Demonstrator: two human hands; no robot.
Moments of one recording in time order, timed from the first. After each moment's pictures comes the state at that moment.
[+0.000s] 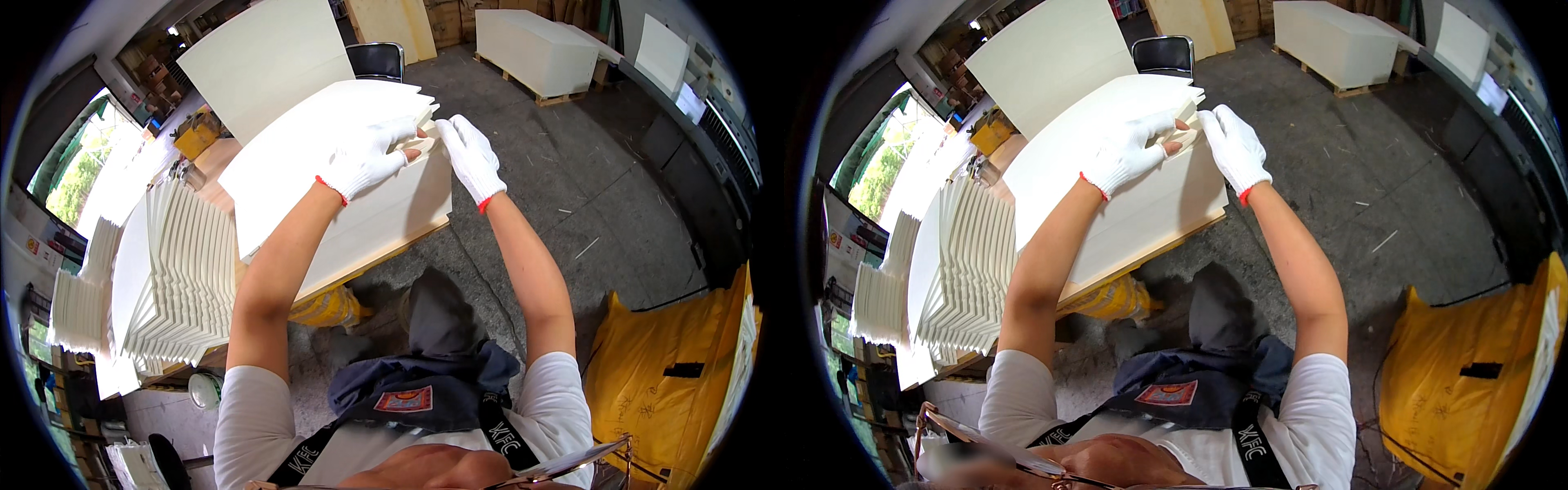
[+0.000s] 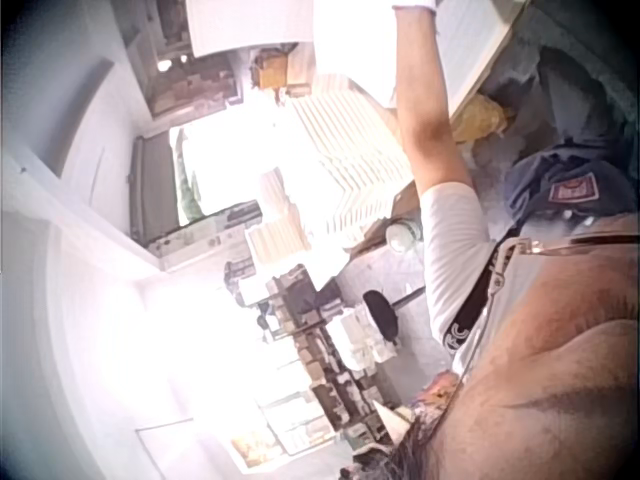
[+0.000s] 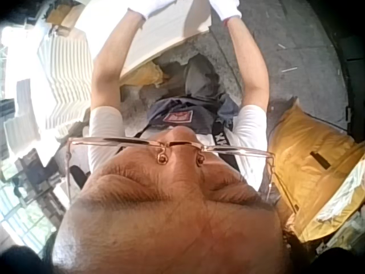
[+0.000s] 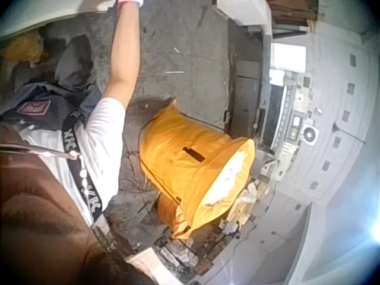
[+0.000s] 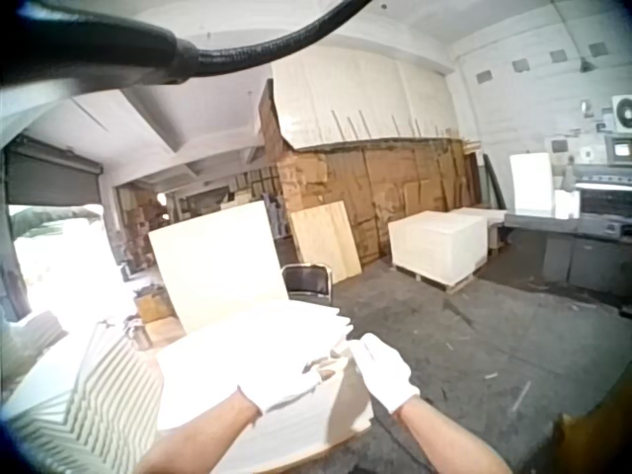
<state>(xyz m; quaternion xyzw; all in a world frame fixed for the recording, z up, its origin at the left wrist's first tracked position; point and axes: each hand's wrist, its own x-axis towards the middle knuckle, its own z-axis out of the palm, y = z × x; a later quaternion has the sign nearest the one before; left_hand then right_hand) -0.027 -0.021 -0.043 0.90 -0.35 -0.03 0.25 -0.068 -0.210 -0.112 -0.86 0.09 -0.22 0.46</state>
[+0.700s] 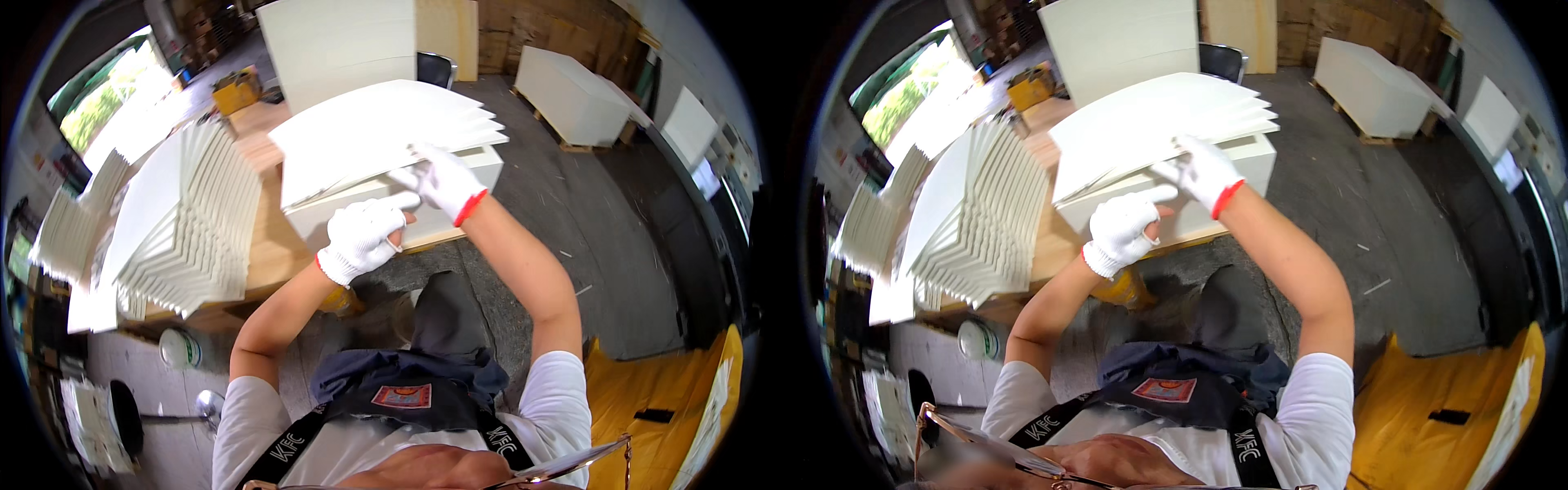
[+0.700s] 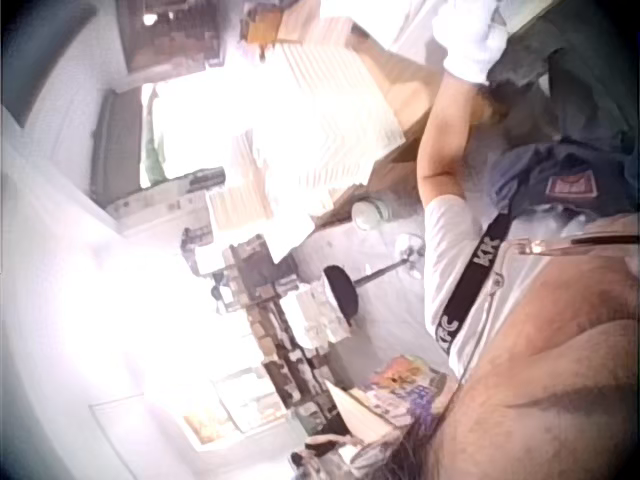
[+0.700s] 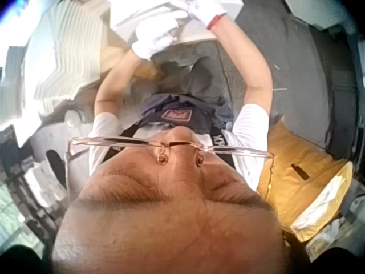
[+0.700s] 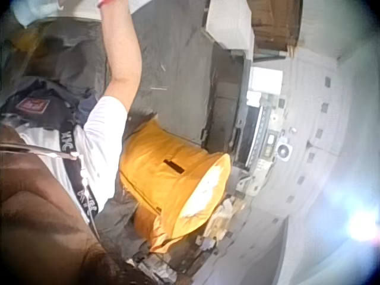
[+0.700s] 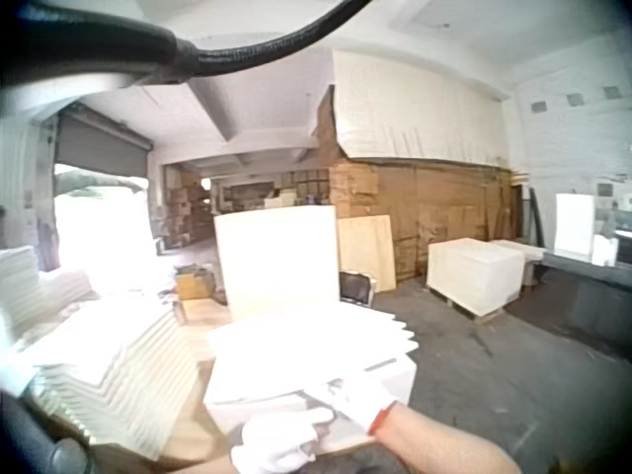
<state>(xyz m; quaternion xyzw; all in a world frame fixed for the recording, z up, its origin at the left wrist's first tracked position) -0.112 0.107 -0.116 0.77 -0.49 0.33 0.23 -0.064 -0.079 -0.088 -0.35 0.06 0.11 0.93</state>
